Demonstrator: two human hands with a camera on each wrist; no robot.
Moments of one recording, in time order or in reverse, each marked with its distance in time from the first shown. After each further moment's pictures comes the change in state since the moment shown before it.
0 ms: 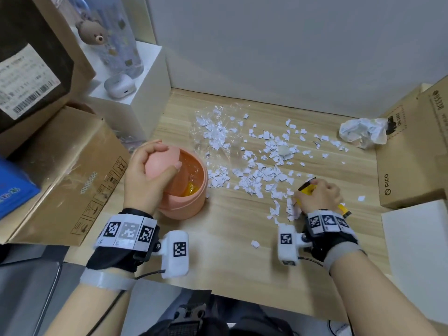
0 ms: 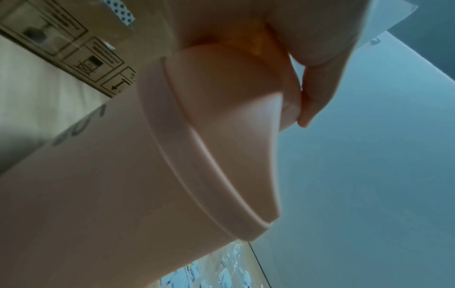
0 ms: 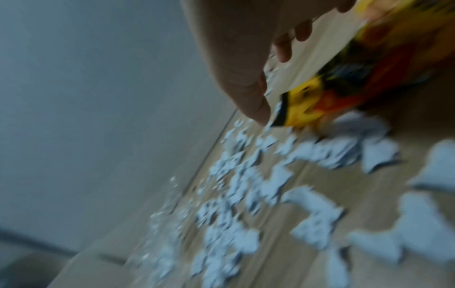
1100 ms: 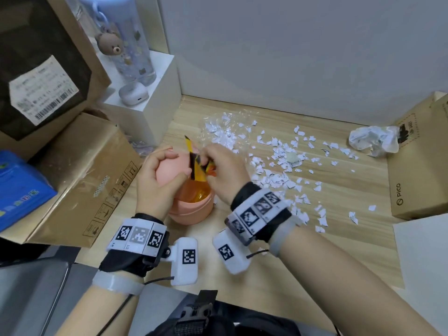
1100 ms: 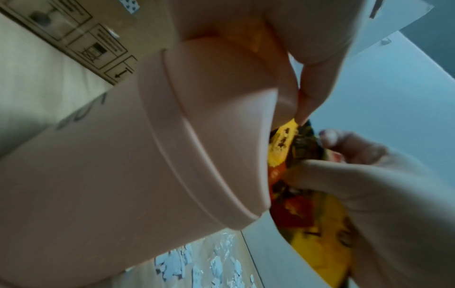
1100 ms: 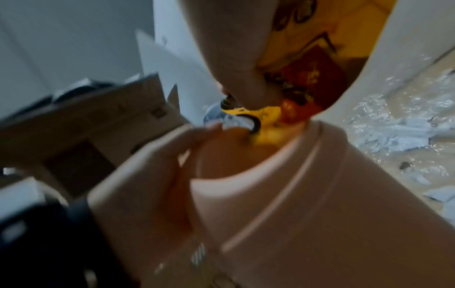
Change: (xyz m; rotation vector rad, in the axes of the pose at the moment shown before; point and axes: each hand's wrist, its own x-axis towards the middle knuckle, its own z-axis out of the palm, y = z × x) left_hand 0.001 0.000 0.000 -0.052 -0.009 0.027; right_hand -0.122 -0.160 0.021 0.332 -0.292 -1.111
